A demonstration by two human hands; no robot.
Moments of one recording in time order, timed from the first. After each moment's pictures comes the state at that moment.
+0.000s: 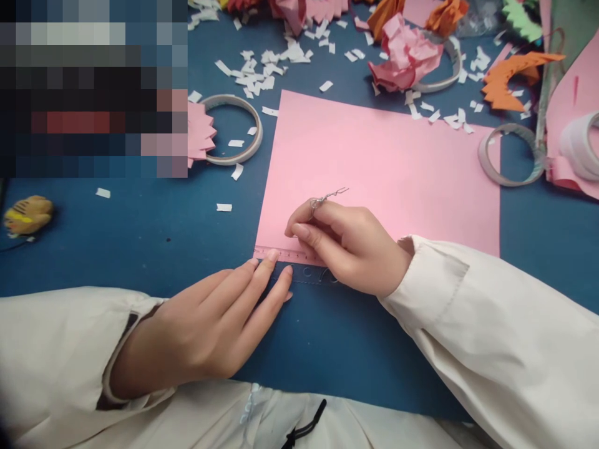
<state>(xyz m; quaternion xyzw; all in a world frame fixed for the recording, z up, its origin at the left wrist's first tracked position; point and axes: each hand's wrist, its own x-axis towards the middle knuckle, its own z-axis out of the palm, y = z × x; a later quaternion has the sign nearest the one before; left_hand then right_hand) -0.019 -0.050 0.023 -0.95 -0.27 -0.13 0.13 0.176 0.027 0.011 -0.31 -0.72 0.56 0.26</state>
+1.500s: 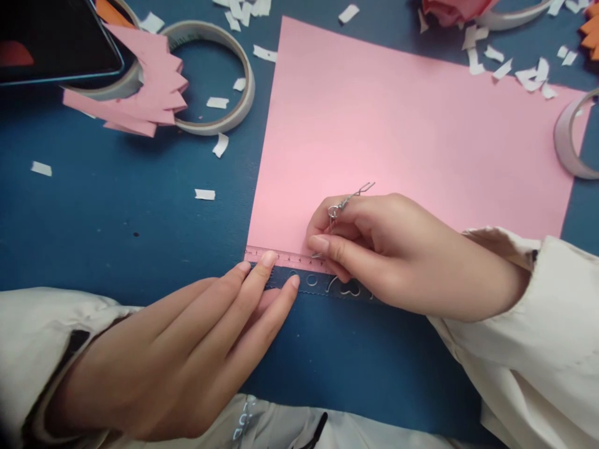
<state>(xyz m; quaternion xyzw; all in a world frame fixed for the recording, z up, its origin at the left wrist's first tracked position) -0.023 -0.055 0.027 -0.96 -0.28 -0.07 0.05 0.184 0.053 0.029 -0.35 -0.74 0.58 0.02</state>
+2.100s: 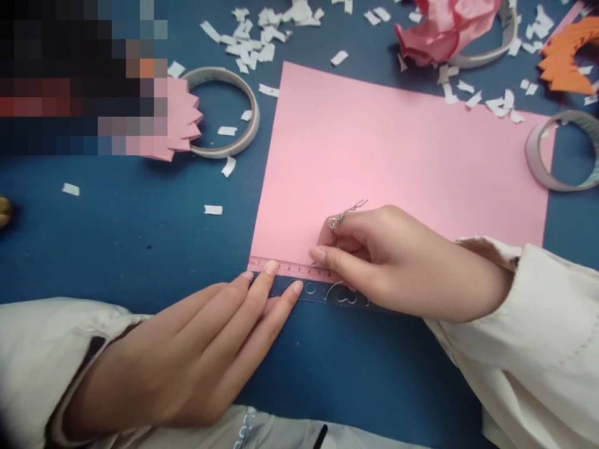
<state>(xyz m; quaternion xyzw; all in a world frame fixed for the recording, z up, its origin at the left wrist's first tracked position) -0.024 -0.051 0.027 -0.96 -0.26 -0.08 0.08 0.190 0.054 0.031 -0.36 -0.76 0.54 -0.01</state>
